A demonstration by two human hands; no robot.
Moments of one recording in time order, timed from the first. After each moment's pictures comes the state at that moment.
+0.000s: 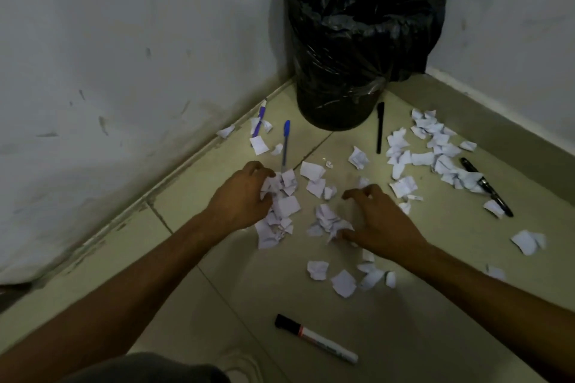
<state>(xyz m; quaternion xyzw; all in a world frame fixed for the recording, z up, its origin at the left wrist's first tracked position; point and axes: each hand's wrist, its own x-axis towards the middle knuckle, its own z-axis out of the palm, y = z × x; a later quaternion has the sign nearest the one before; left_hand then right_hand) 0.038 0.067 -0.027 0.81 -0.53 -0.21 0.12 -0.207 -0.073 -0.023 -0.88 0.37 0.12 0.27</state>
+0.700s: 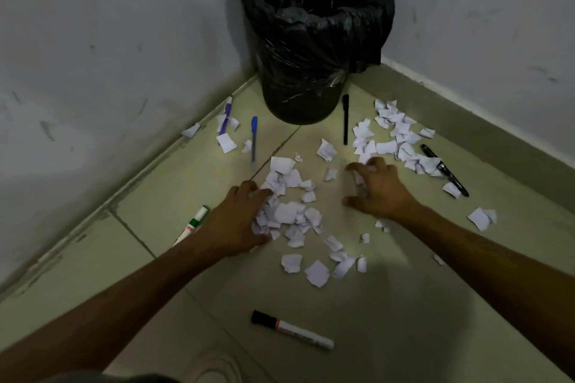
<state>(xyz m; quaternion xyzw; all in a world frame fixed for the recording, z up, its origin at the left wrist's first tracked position) -0.011 0.071 -0.040 0.76 -0.59 -0.26 0.05 -0.236 -0.137 -0.035 -0.85 0.45 0.16 0.23</state>
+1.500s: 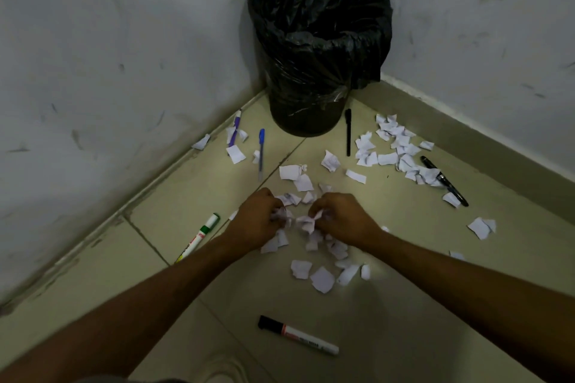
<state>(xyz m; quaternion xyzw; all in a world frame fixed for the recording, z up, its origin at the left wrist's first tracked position) -0.023 0.049 -0.042 0.77 -0.57 -0.24 0.16 -0.196 -0.070 -0.021 -0.88 0.31 0.02 0.35</state>
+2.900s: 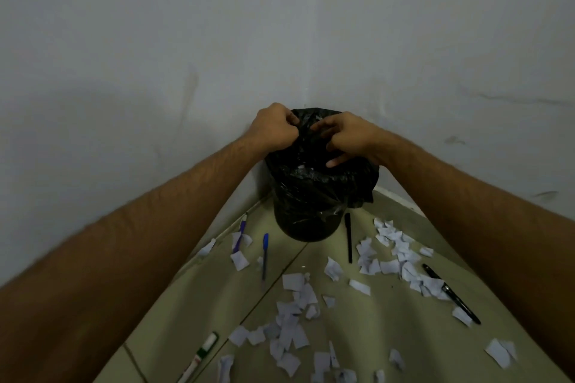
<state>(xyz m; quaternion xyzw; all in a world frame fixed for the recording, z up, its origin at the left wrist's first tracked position) 0.091 -0.166 0.205 0.81 -0.46 -0.16 0.34 -0.059 -0.249 0.218 -0.80 0.40 -0.06 0.44</state>
